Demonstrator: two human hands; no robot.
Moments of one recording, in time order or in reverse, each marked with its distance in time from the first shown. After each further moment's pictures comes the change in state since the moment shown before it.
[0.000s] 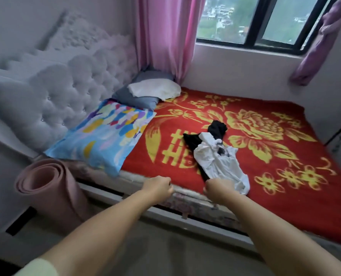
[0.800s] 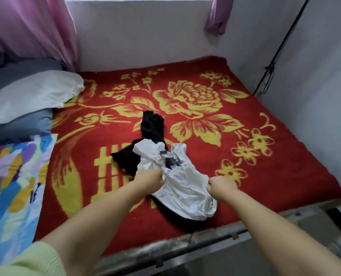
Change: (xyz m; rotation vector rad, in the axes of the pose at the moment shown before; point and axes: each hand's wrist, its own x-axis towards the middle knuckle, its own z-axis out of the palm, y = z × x) left_hand 0.430 0.141 -0.003 0.303 -0.225 0.405; right_hand 0.227 0.243 0.020 0.355 -0.168 0.536
